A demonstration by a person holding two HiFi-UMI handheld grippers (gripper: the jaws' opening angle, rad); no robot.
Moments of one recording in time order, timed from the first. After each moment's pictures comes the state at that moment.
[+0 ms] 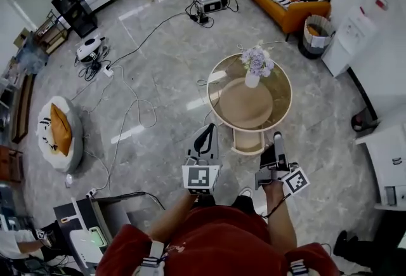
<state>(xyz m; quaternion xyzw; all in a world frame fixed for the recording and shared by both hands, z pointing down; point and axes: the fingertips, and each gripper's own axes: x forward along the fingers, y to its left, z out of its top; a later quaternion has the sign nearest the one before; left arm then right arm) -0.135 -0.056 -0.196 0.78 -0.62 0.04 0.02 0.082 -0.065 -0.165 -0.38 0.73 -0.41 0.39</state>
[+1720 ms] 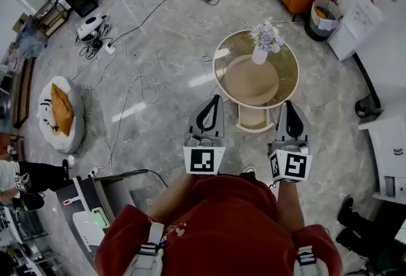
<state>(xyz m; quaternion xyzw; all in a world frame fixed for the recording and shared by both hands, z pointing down) -0.152 -0.034 -0.237 0.78 -0.62 0.02 -0.03 0.034 -0.052 -0.239 -0.57 0.82 0.04 0.00</state>
